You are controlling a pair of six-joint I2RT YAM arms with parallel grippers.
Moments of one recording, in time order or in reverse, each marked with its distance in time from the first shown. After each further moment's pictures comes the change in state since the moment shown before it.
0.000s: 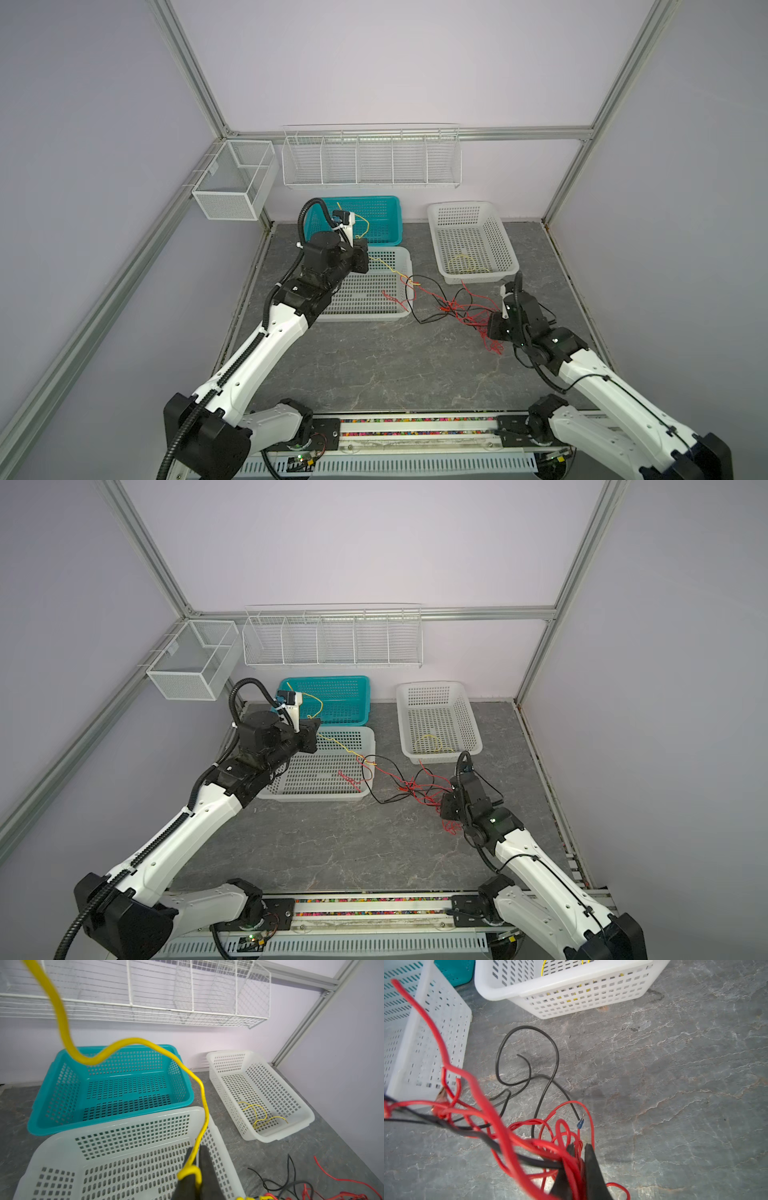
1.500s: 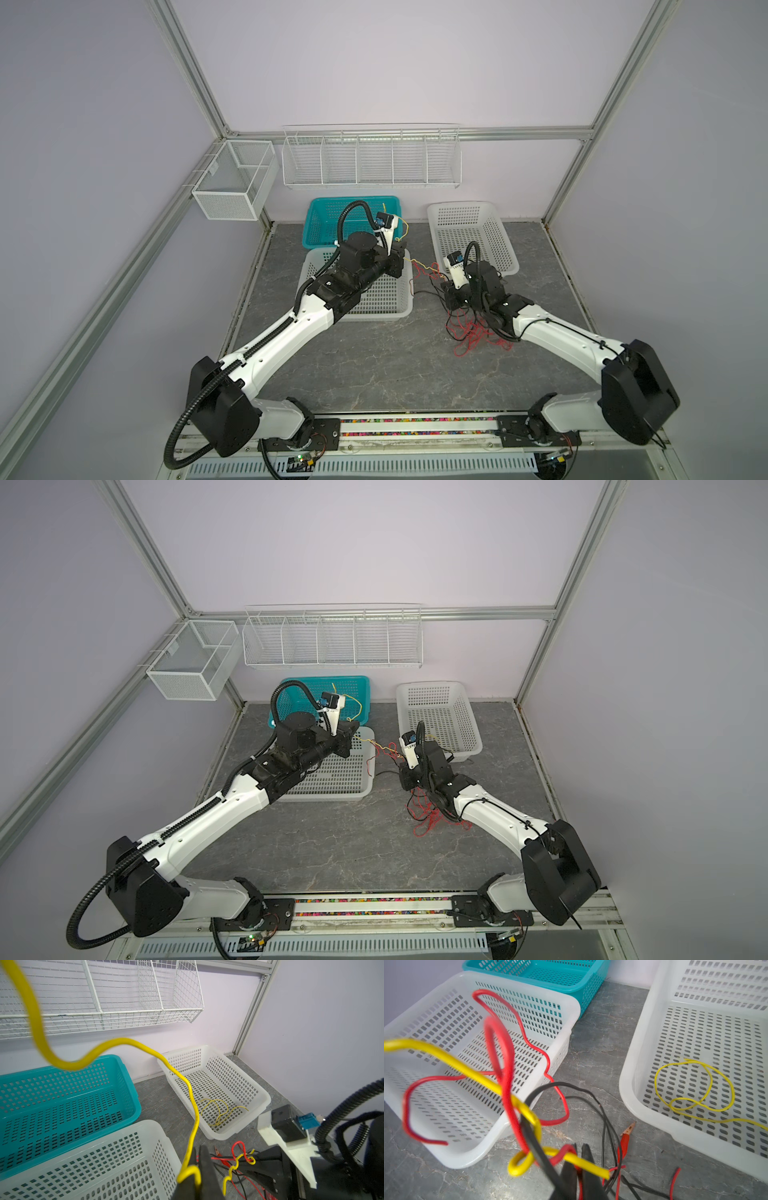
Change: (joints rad) left arm -0.182 0.142 0.057 0.097 0.006 0.054; right arm 0.109 0.489 0.229 0.503 -0.170 -0.331
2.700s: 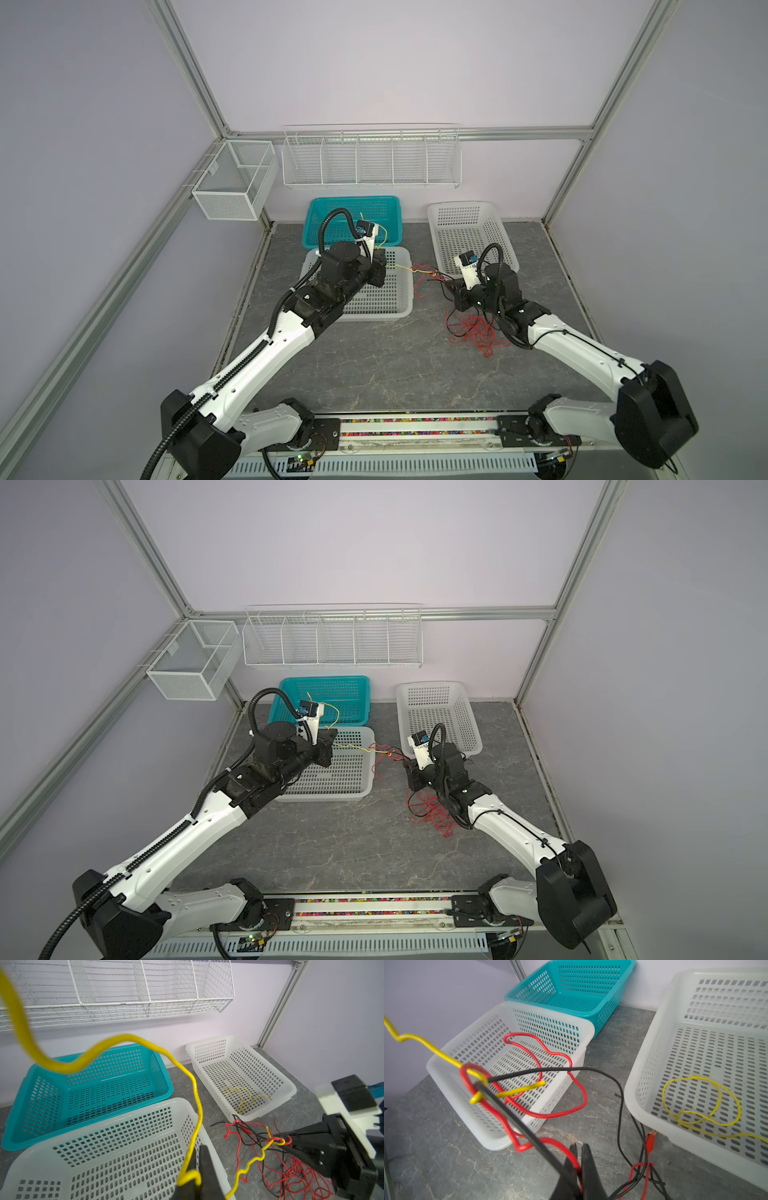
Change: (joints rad) left arm 0.020 -0.153 -0.067 -0.135 -0.106 0.020; right arm -0.083 -0.123 -0.090 0.055 -0.197 -0.017
